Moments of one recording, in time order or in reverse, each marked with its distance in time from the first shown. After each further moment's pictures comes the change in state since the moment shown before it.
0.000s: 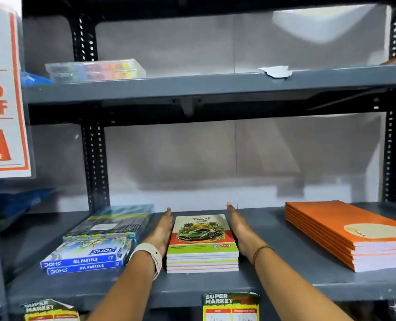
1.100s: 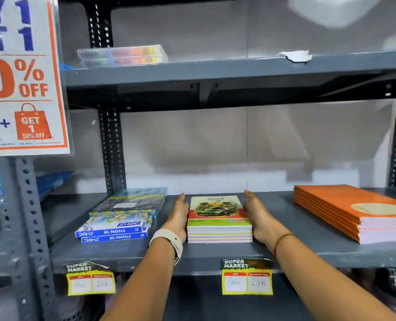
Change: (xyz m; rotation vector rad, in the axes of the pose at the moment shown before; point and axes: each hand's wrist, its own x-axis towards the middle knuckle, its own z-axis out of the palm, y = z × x) left_hand -0.044 -0.007 -0.004 -0.132 -0.084 -0.062; right_hand -0.020 0.013 -0.006 0.059 -0.026 0.011
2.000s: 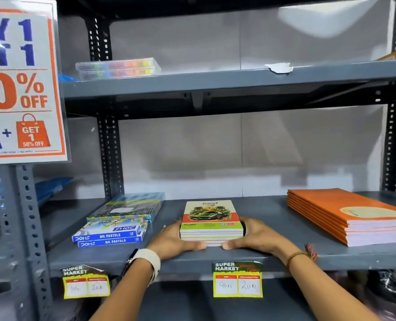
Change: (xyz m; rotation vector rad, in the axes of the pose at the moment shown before) left_hand -0.031 -0.029 -0.037 1.057 -0.079 0.367; right_hand -0.051 0.016 -0.039 -1.000 -0.234 -0.444
